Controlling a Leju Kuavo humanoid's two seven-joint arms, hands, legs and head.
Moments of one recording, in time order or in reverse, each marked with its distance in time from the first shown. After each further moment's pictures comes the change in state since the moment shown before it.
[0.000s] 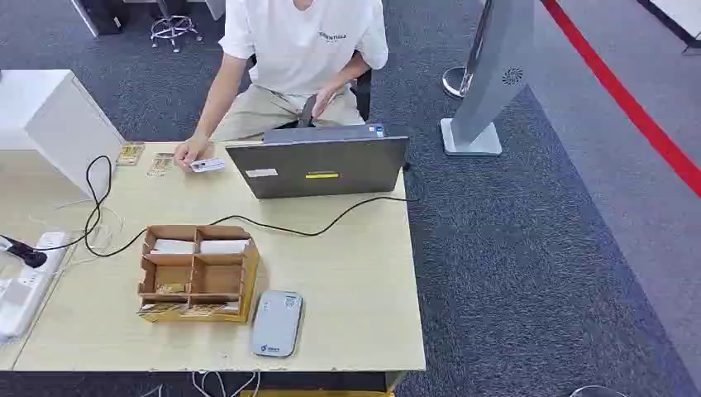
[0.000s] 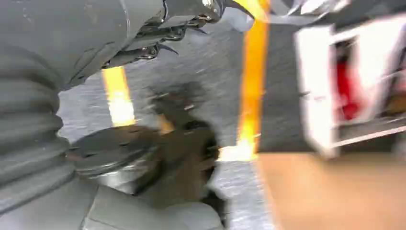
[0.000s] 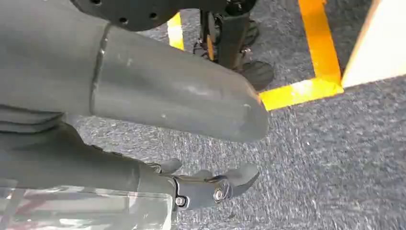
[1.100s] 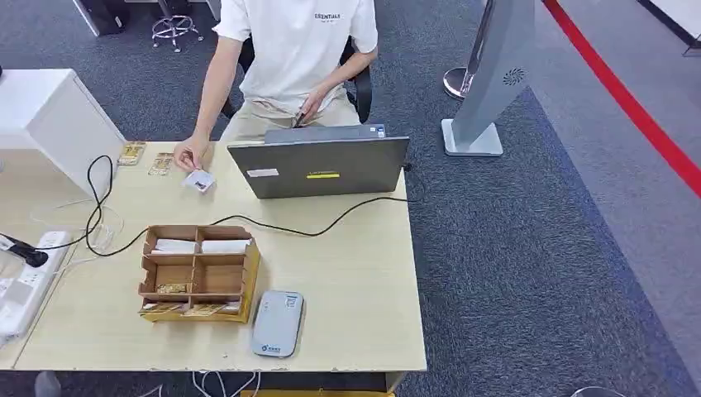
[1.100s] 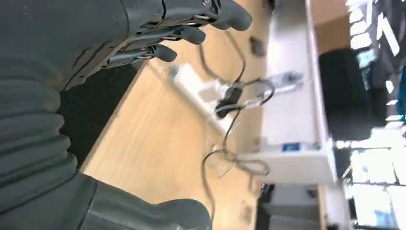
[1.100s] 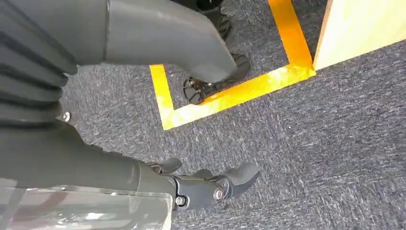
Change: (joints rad) left arm 0.174 -0.187 0.202 -1.110 -0.073 0.527 -0.298; right arm -0.060 0.055 -0.291 0.063 0.201 -0.042 -0.105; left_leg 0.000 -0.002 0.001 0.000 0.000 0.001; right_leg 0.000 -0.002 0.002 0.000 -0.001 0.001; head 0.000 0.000
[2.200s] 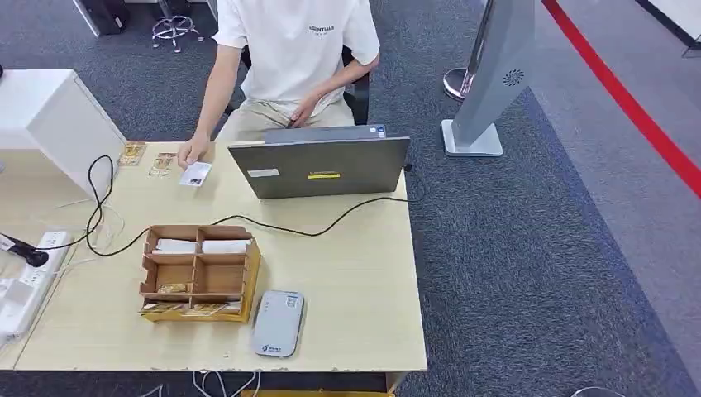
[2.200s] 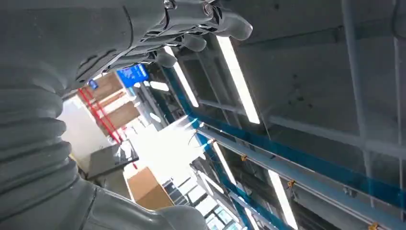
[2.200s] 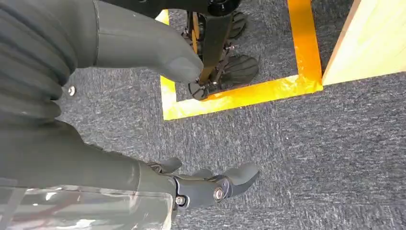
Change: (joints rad) left arm -0.278 0.171 0.237 -0.193 -0.609 0.184 -0.091; right arm -0.051 0.014 -0.058 0.035 0.219 0.021 0.002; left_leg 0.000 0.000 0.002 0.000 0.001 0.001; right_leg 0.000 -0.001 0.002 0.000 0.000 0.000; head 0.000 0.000
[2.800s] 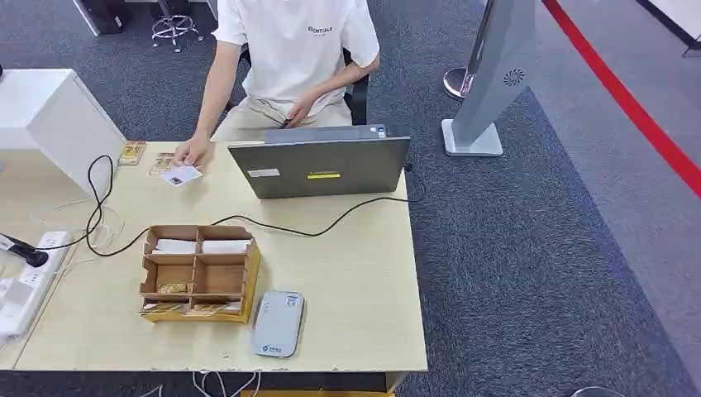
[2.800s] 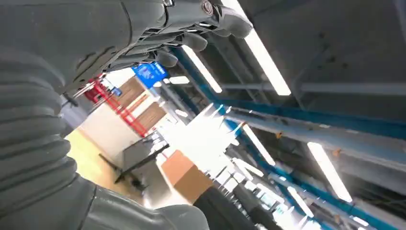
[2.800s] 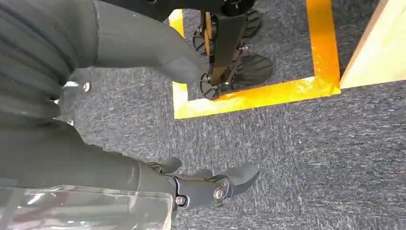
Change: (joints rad) left arm -0.340 0.219 0.050 0.521 -0.106 -0.039 0.080; right arm -0.011 0.000 0.000 0.006 0.051 0.002 0.053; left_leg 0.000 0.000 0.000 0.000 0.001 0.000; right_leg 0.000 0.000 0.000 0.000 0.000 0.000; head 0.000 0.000
